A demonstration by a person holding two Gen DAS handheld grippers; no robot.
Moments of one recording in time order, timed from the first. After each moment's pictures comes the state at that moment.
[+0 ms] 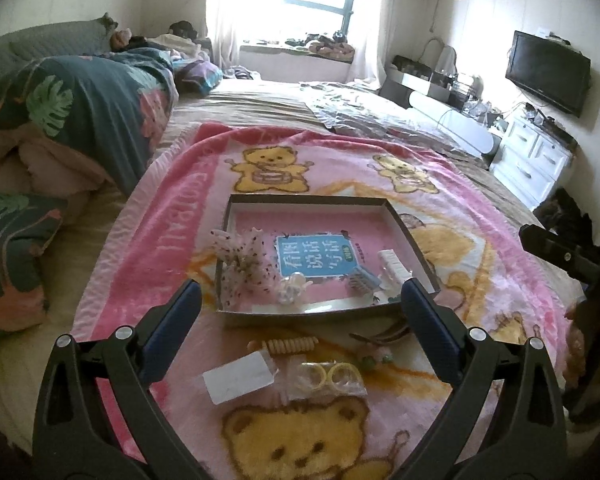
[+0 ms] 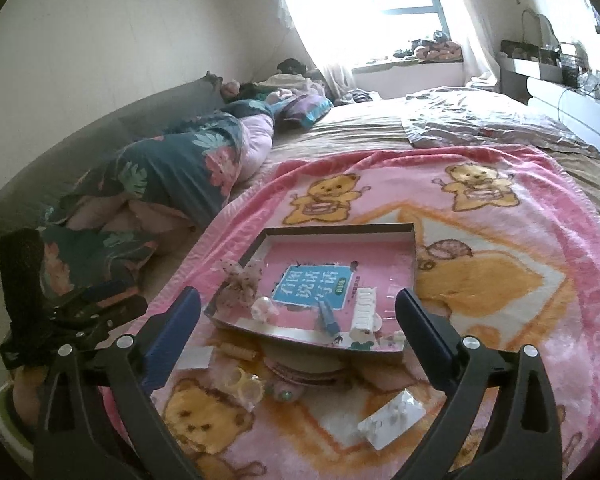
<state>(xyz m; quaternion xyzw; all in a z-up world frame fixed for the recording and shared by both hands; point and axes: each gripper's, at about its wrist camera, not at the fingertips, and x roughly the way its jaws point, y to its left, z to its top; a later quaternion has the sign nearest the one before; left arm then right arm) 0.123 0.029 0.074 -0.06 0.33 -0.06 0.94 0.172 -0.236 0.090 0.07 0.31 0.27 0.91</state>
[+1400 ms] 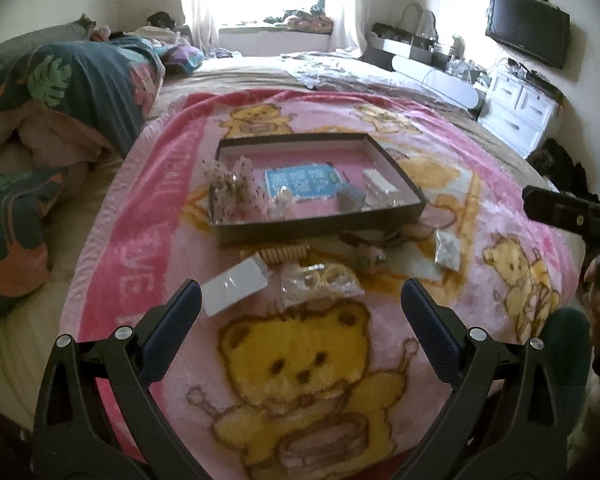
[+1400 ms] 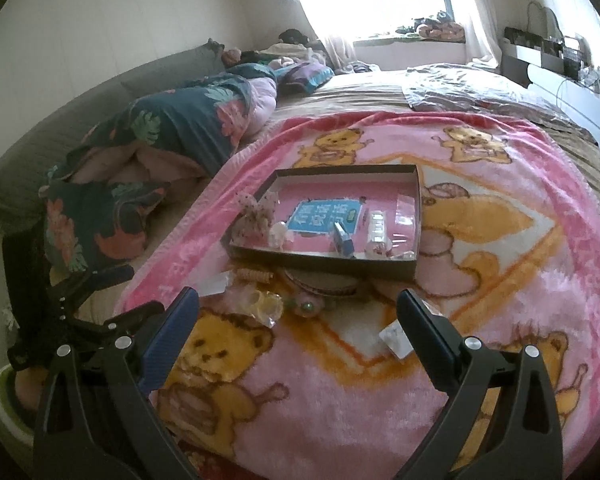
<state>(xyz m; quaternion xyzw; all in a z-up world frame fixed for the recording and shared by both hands) 0.053 0.014 0.025 -0.01 0.38 -0.08 0.92 0.098 -0.224 0.057 0.04 0.37 0.26 0.89</state>
